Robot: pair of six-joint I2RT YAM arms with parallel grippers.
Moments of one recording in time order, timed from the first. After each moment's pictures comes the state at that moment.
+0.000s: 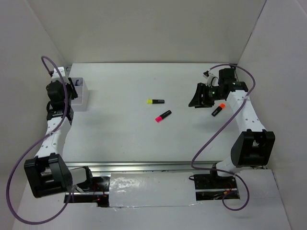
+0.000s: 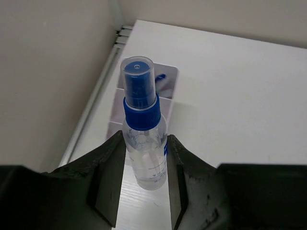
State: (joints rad) left arm 0.19 1.18 0.88 0.08 -0.07 -0.01; right arm -0.03 1.49 1.35 -0.91 -0.68 0.06
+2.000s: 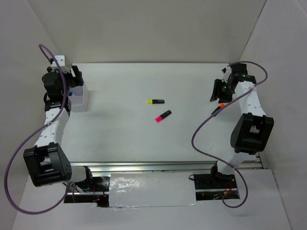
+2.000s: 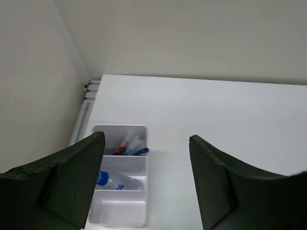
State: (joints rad) left arm 0.28 1.37 1.04 0.26 0.16 -0.01; right arm -0.18 1.66 1.49 -0.90 -0.28 -0.02
